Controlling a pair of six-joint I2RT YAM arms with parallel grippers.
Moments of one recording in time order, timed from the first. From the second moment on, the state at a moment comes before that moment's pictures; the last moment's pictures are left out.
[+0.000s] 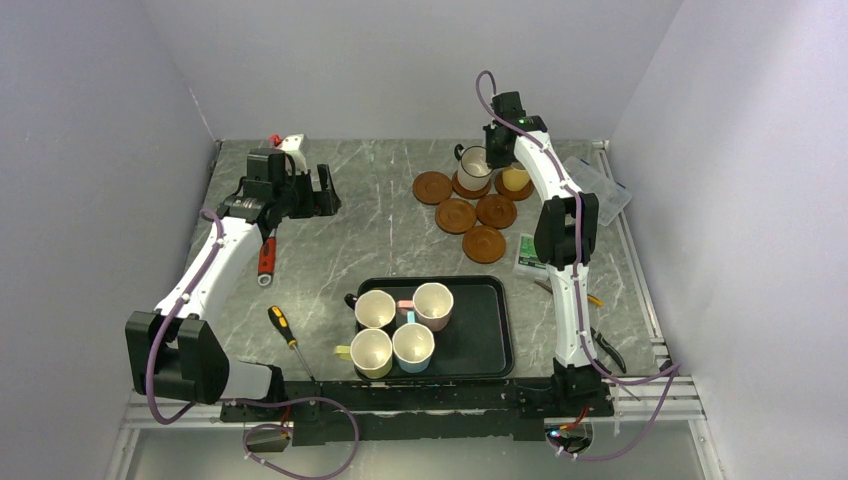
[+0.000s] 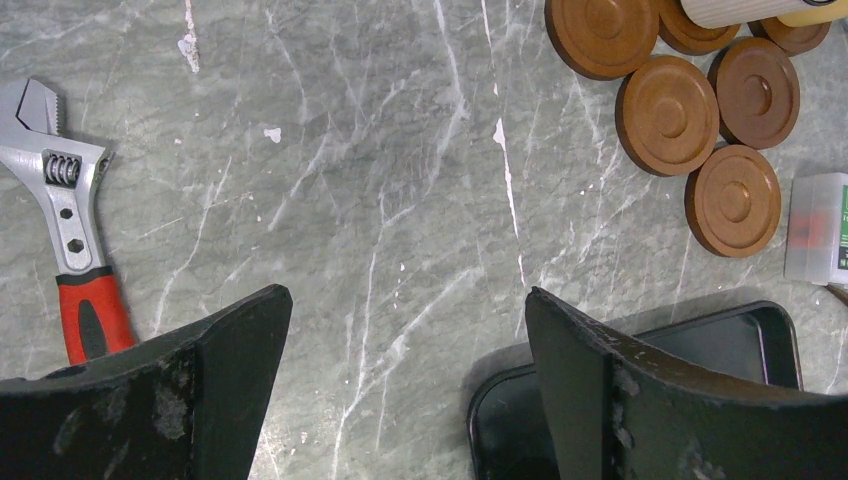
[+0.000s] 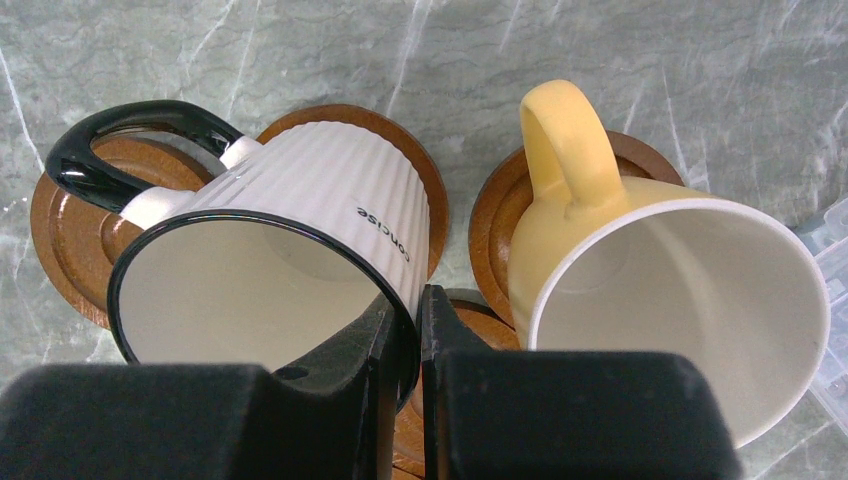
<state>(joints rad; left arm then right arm) -0.15 1.35 1.15 -0.44 0.16 -0.23 0.20 2.44 2.36 -0.84 0.04 0.16</state>
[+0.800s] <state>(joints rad) -0.15 1.35 1.15 -0.44 0.16 -0.22 0.20 2.44 2.39 -0.80 0.02 0.16</state>
